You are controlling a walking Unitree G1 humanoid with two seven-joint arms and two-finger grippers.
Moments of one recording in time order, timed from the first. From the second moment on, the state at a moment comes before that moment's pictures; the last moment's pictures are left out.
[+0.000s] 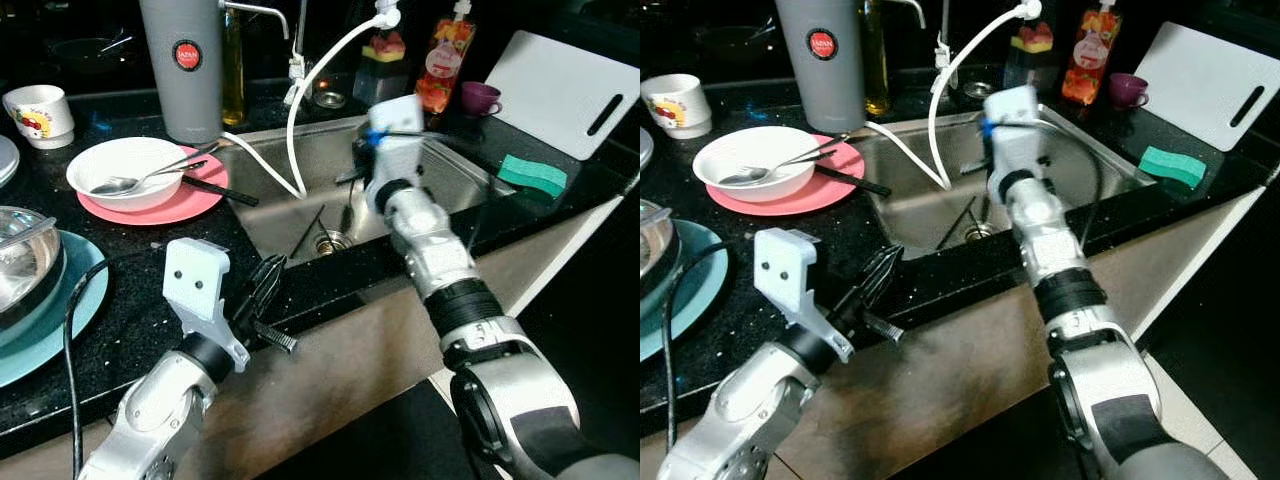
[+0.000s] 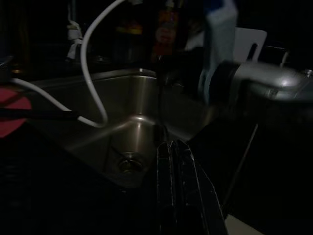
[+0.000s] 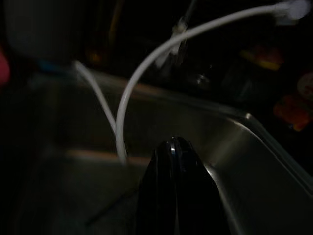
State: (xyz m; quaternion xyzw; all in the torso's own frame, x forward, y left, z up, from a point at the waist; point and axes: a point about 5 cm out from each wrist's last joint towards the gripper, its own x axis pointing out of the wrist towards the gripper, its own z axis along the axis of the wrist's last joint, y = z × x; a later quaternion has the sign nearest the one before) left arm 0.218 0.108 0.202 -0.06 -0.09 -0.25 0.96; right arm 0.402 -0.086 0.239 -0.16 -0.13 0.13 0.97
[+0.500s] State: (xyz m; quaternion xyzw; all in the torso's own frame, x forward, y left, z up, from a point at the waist) left arm 0.228 0.117 0.221 -0.03 -0.13 -0.23 0.96; right arm 0.401 -0.103 0.239 0.16 -0.13 0.18 0.96
